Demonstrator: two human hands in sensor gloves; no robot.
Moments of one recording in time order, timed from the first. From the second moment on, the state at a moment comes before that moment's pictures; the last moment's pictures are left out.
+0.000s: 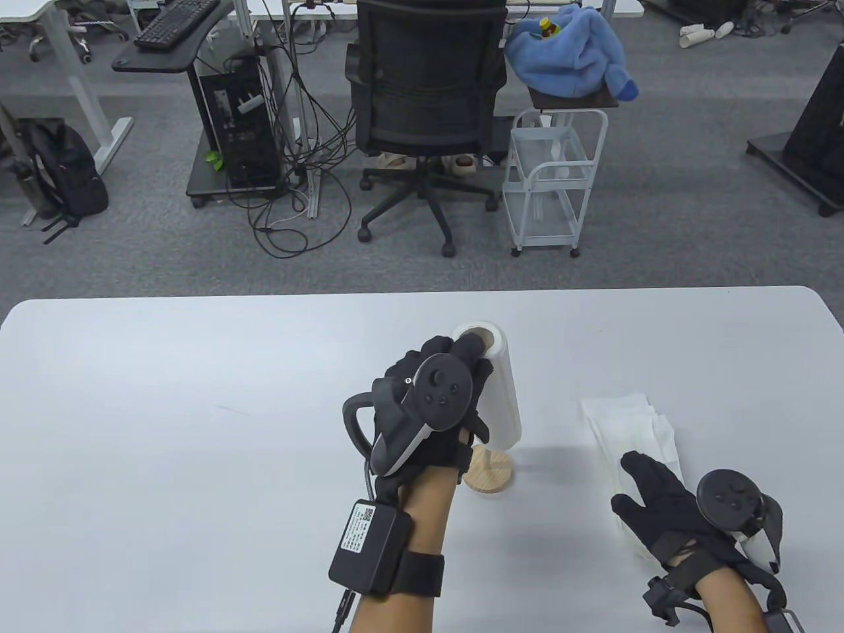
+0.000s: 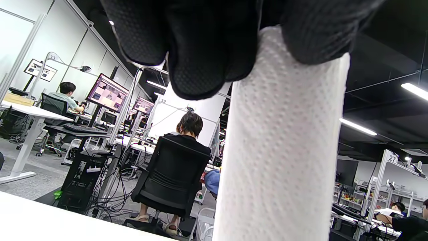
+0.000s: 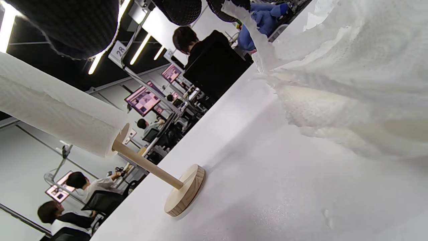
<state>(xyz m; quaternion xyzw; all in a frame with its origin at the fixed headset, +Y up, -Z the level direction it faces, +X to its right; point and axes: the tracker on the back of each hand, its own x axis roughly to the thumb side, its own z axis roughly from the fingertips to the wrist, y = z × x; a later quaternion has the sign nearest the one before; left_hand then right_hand) -0.046 -0.527 -0.360 0.17 -0.04 0.19 0.97 0.317 -0.729 -0.330 0.06 0.04 0.90 0.42</state>
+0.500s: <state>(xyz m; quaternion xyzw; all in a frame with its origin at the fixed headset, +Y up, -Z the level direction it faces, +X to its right) -0.035 -0.558 -0.365 0.14 -0.05 0.17 0.97 0.316 -0.729 -0.330 0.06 0.04 0.90 0.42</state>
